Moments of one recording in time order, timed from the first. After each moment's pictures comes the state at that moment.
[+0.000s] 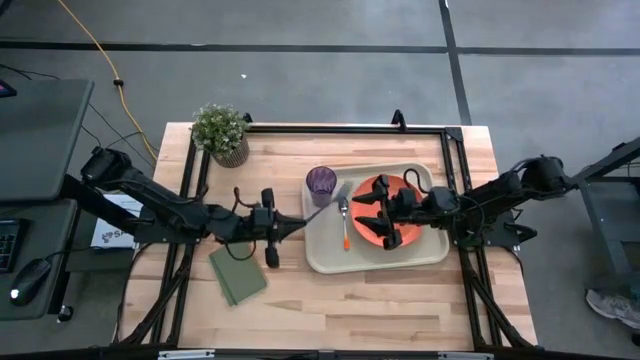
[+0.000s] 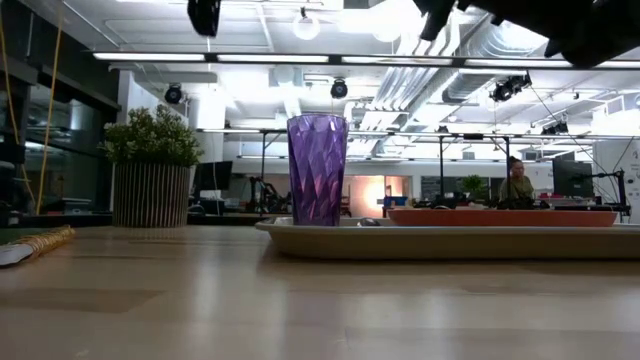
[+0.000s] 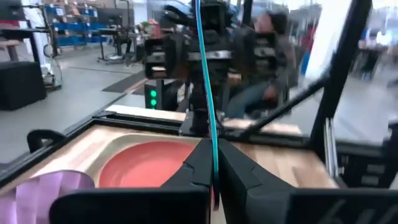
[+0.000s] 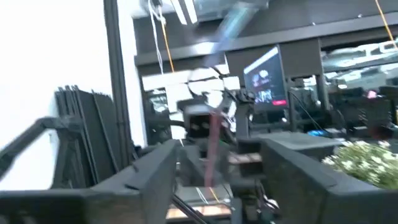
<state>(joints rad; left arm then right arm) -0.28 1.26 0.63 0.61 -0.54 -0.07 0.17 1.35 0.47 1.31 0.07 0.09</state>
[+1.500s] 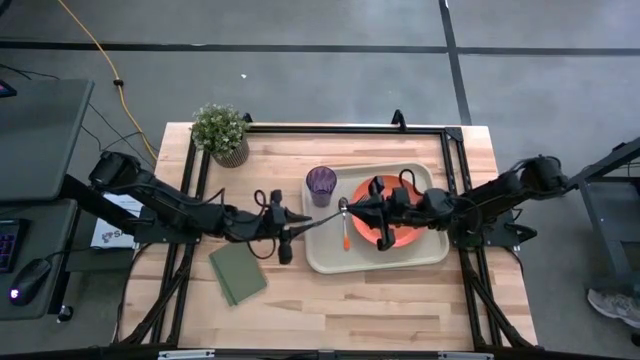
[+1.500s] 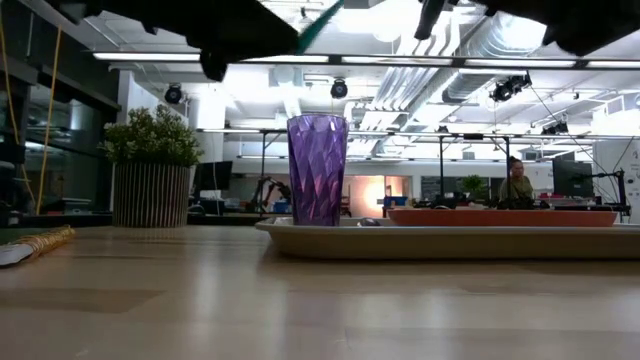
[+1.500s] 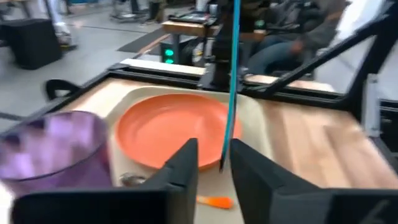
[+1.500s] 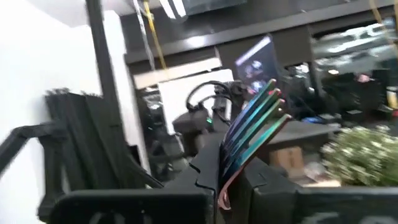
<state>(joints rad) -0.21 1.37 0.64 0.50 -0.53 -0.16 0.20 1.37 0.54 1.21 0.15 0.14</state>
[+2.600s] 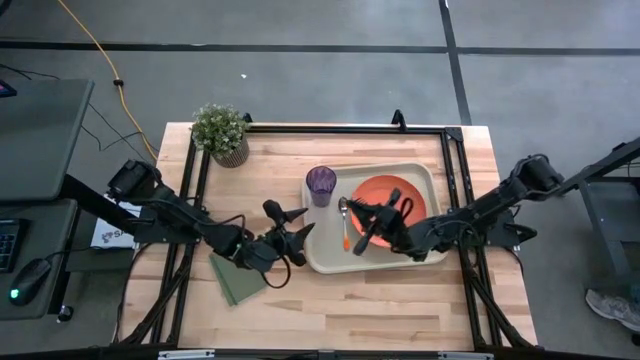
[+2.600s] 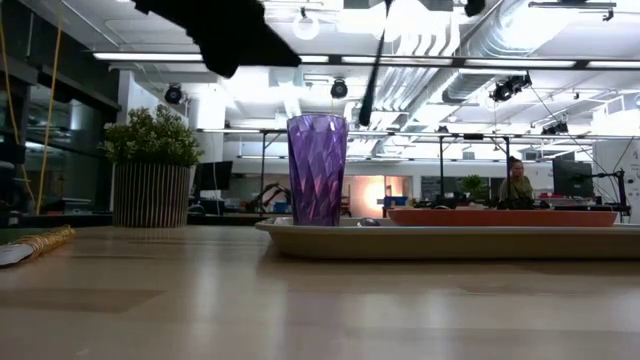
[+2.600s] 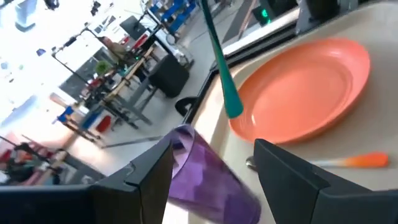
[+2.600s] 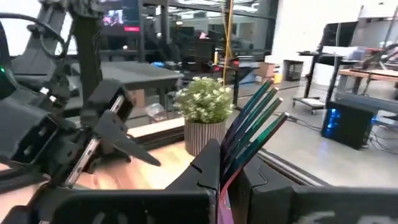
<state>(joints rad) -0.36 1.59 0.83 0.37 -1.12 0.36 0.46 1.43 0.82 0.65 1.05 -0.05</state>
